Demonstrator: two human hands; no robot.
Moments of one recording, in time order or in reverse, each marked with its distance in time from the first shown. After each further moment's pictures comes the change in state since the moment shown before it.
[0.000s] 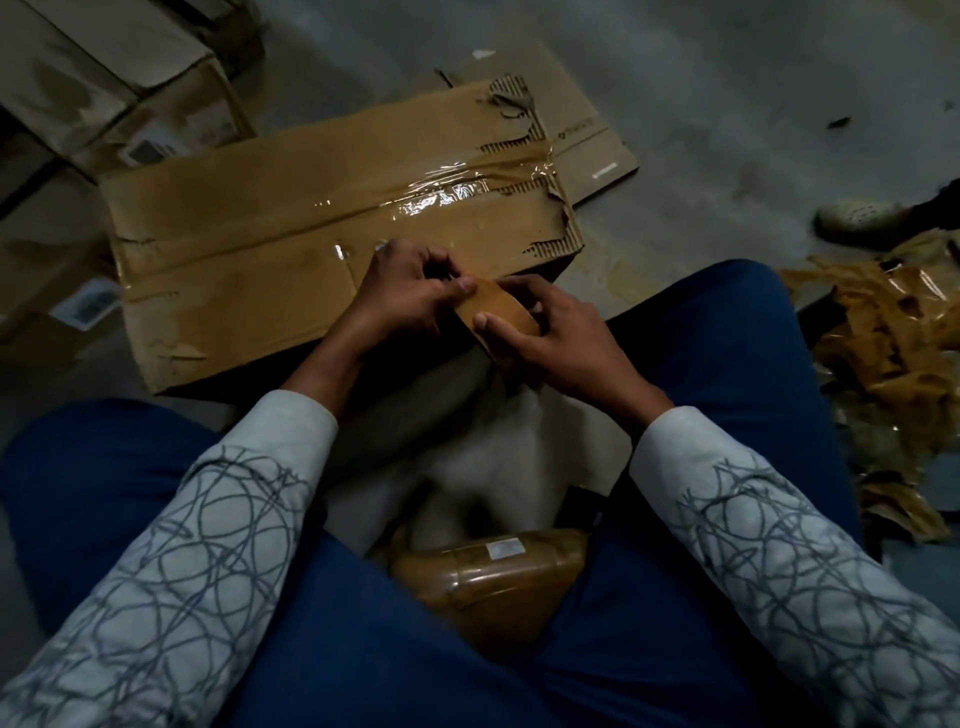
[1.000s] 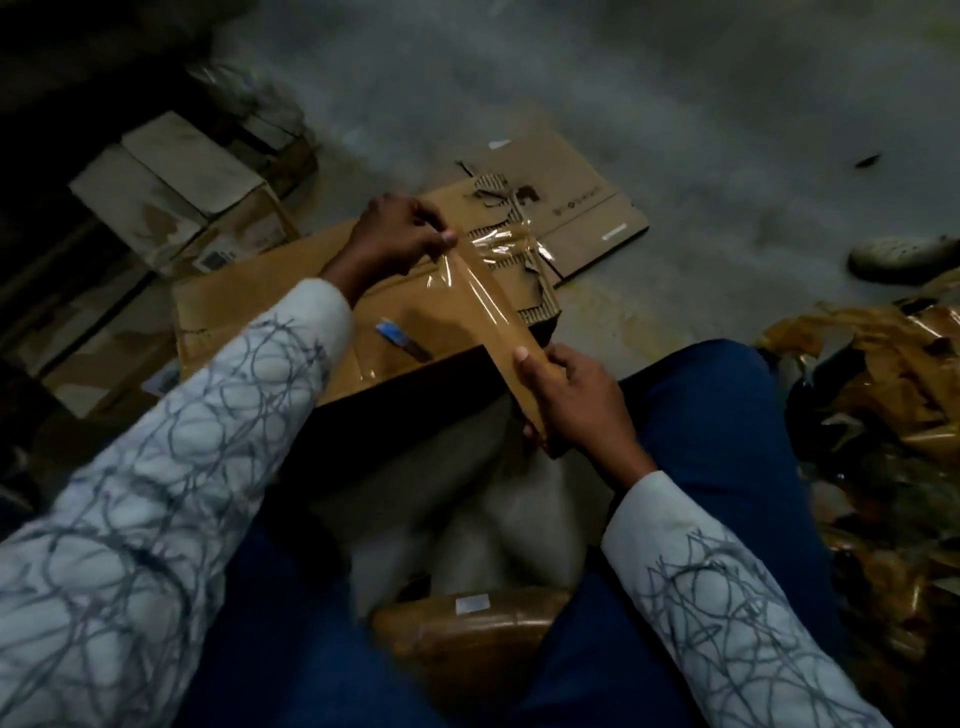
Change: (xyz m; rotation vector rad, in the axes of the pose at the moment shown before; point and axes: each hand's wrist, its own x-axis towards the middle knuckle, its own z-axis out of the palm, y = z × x) left_hand 0.091 0.087 -0.038 0.317 0.121 0.032; right_hand -0.021 0.020 -0.040 0.412 0.049 0.270
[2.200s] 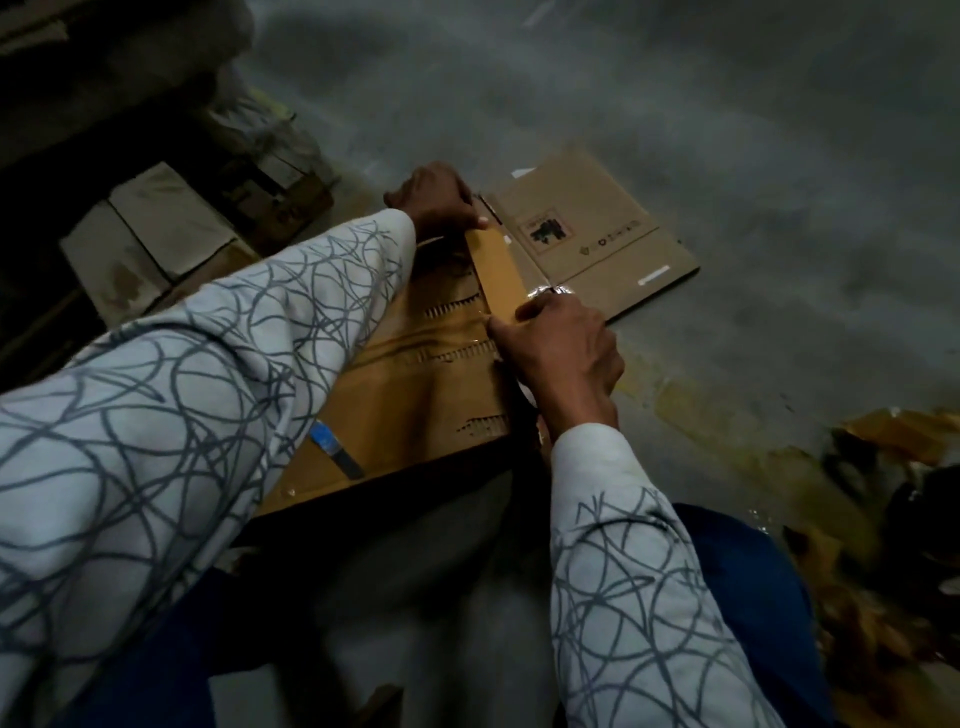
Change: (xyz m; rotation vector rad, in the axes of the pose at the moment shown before) left_hand 0.252 -0.005 0.069 0.517 0.081 -0.210; right_hand 0.195 -0.059 -0.050 -0.311 0.165 -0.010
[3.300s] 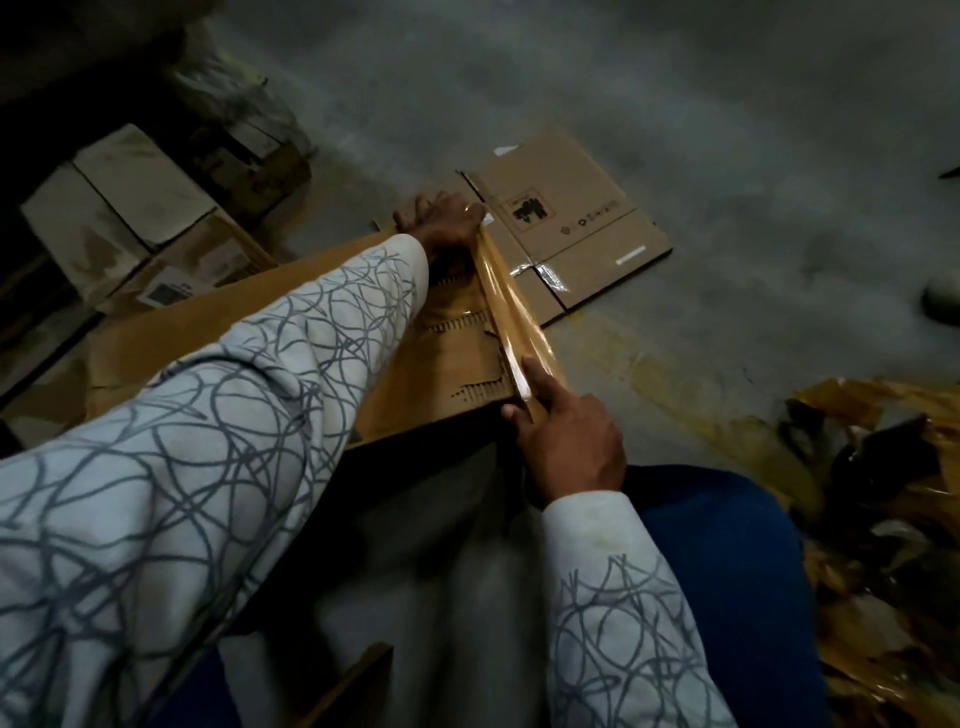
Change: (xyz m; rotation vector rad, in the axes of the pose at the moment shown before) left_hand -0.043 0.003 0.037 -0.019 -0.166 -0.032; right_hand -0.085 0.067 0.023 -0.064 -0.078 0.050
